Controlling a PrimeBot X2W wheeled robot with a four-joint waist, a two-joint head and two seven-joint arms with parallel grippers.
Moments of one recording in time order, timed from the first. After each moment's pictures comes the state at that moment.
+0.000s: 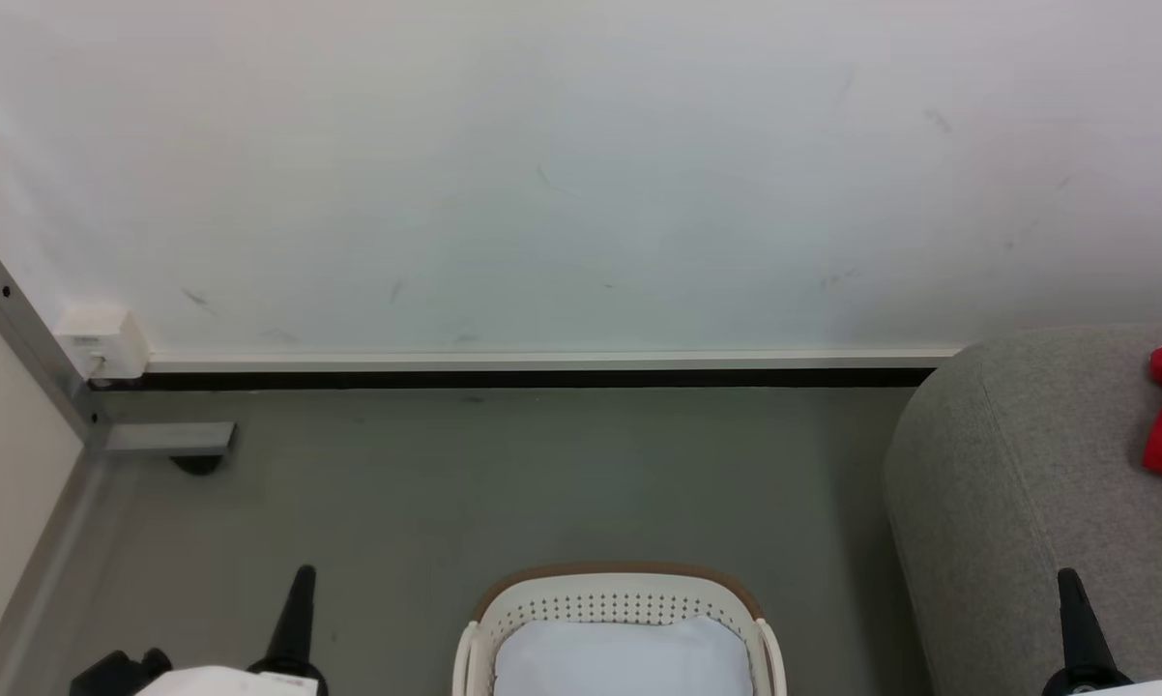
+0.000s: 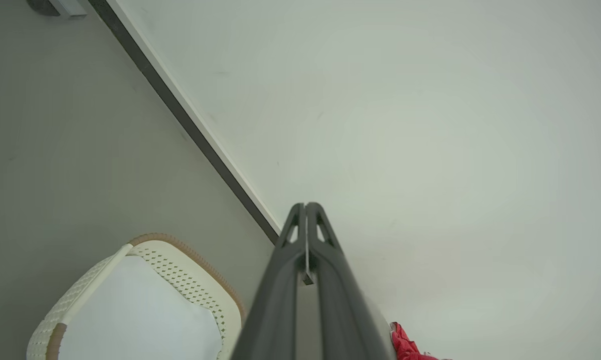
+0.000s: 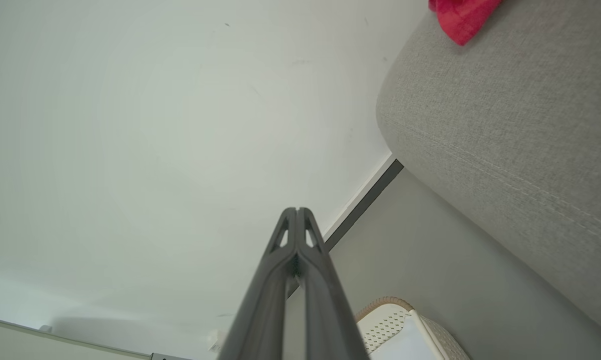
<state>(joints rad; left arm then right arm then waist) -0.06 0.07 0.00 0.27 -1.14 -0.07 -0.02 -0.04 -0.04 -0.10 0.29 1.11 0.13 -0.02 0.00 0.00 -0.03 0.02</state>
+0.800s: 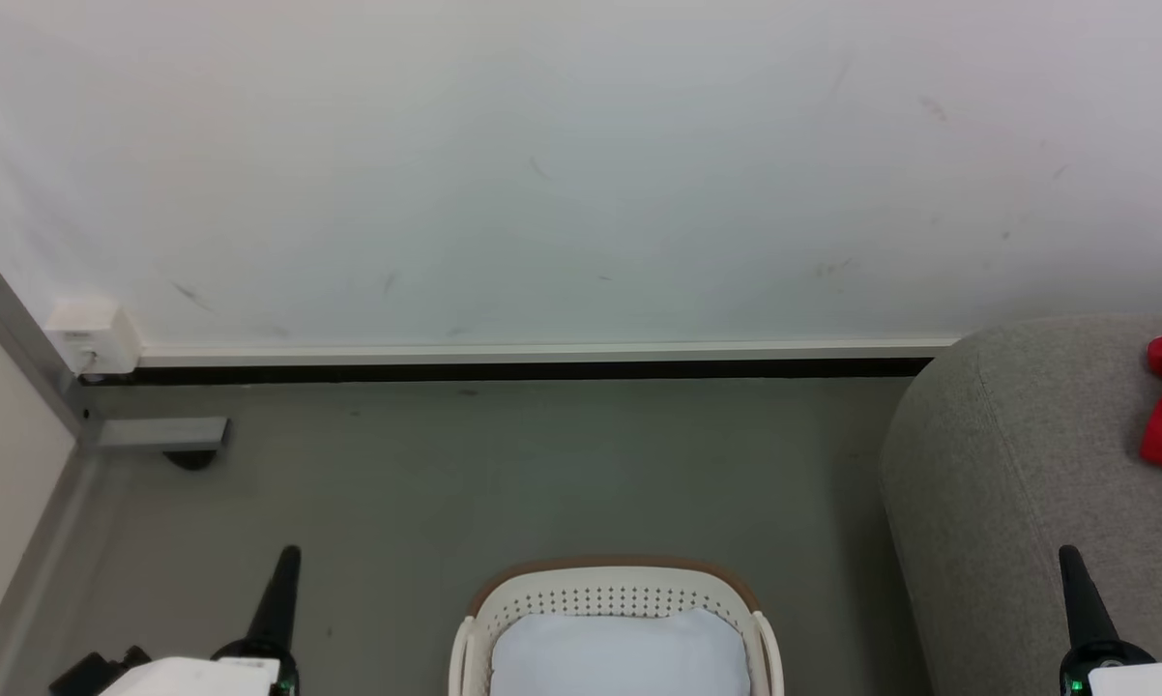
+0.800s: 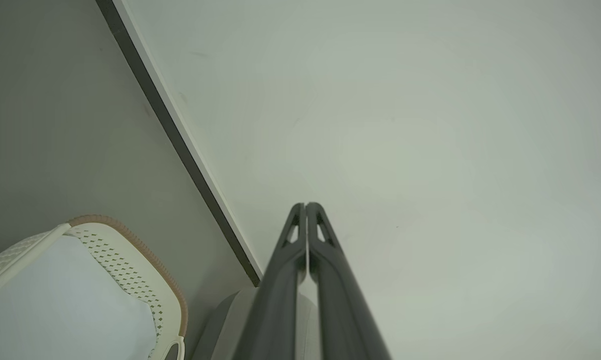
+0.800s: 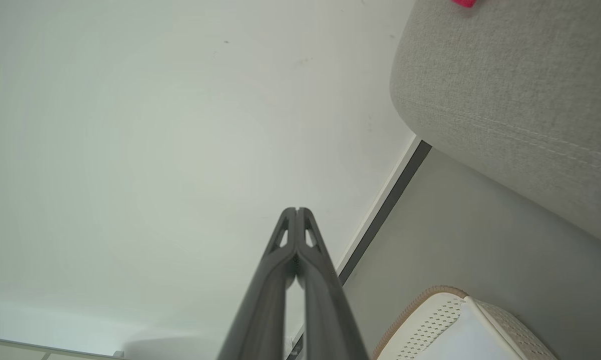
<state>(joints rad) -0.08 0.06 0.05 0.26 -1.35 -0.10 0.04 -0.07 -0.04 -0.10 0.27 1.33 0.13 0.04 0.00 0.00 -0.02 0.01</state>
